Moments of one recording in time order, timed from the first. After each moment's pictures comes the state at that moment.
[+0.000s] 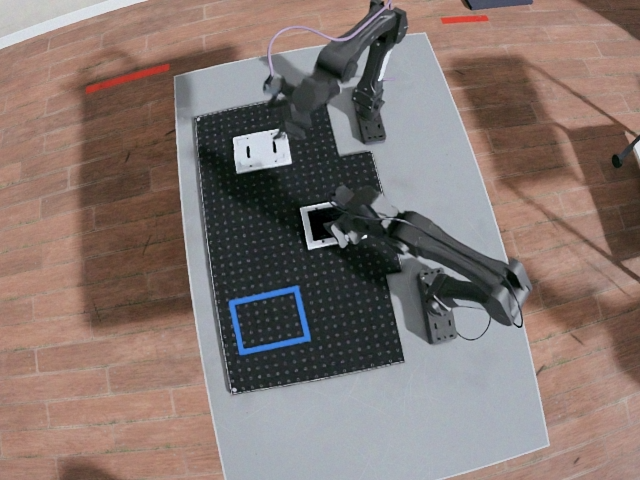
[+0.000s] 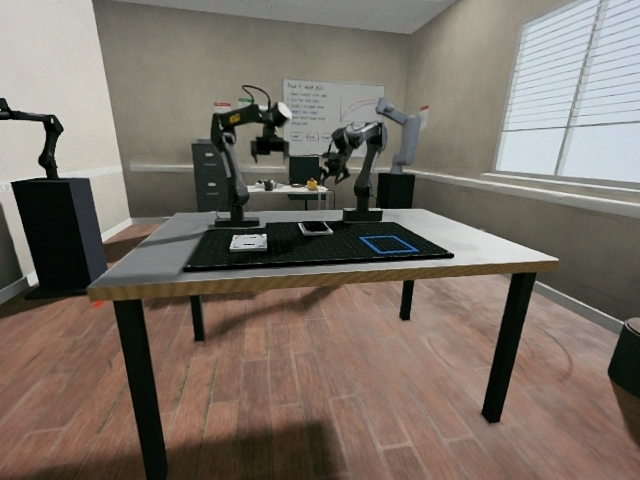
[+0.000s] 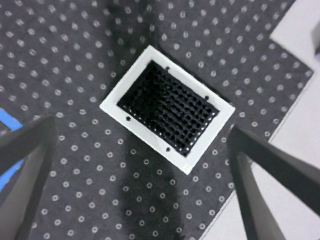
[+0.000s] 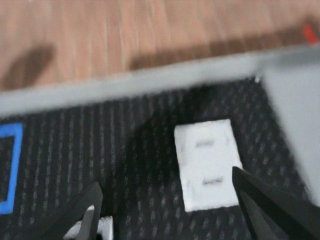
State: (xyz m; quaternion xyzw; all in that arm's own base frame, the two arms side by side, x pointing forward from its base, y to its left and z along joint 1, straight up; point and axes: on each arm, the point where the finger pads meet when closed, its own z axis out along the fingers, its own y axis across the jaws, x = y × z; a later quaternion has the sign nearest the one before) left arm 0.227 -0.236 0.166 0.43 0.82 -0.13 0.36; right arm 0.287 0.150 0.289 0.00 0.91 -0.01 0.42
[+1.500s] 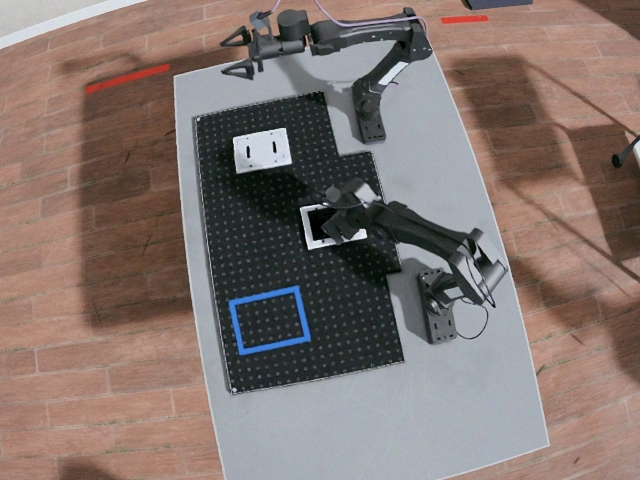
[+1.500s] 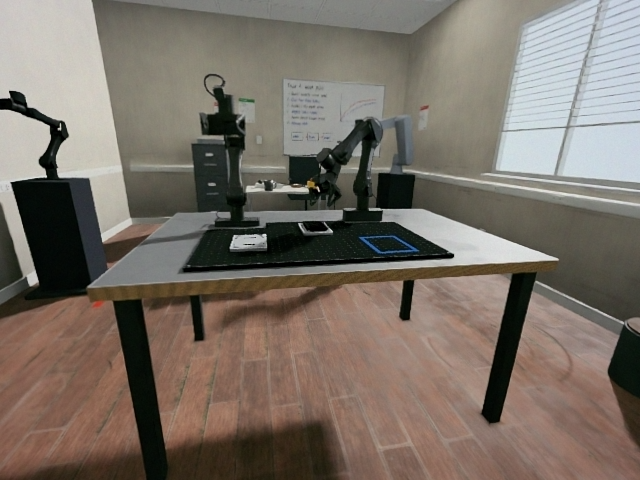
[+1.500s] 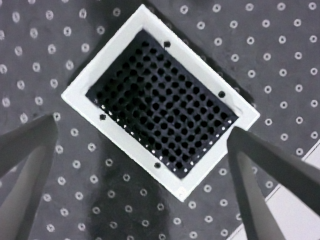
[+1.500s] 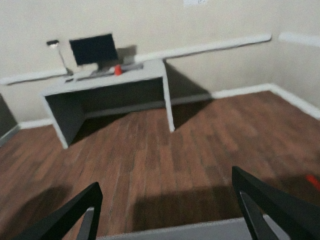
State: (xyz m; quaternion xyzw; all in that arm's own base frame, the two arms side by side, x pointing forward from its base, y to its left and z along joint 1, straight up) left arm 0.232 -0.264 0.079 0.41 0.86 -0.09 0.30; right arm 0.381 0.008 0.394 0.00 0.73 0.01 0.69
